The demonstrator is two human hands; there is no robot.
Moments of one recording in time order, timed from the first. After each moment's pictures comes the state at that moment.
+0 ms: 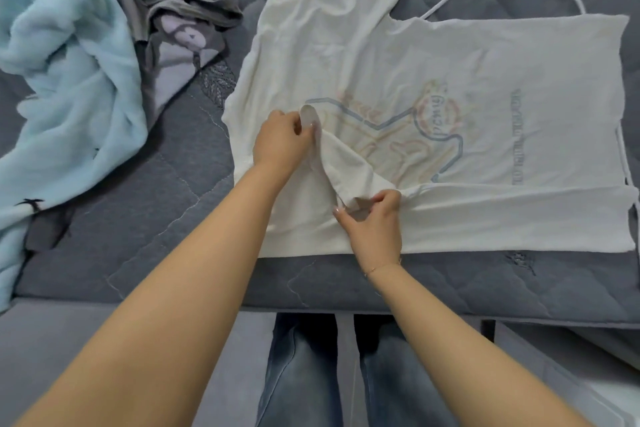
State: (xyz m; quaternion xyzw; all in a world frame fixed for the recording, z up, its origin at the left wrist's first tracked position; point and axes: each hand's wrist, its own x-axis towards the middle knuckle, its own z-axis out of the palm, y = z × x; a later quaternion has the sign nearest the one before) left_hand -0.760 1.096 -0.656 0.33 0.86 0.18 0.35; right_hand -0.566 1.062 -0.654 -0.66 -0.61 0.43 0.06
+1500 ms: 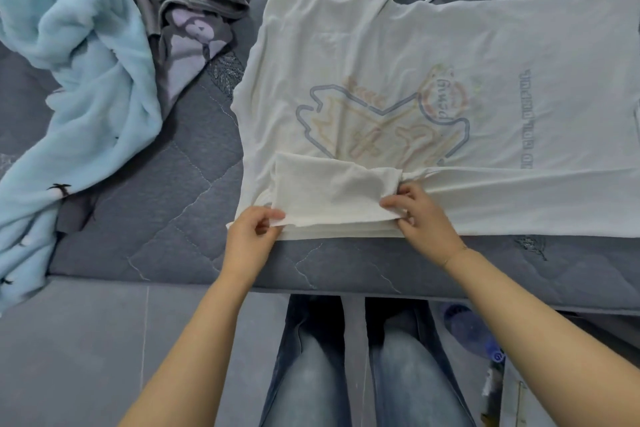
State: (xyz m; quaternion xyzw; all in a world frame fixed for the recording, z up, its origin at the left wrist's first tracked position) left_hand -0.712 0.923 -0.641 0.20 0.84 0.30 0.42; right_hand -0.478 1.105 -0.657 -0.40 -0.79 0.46 -0.07
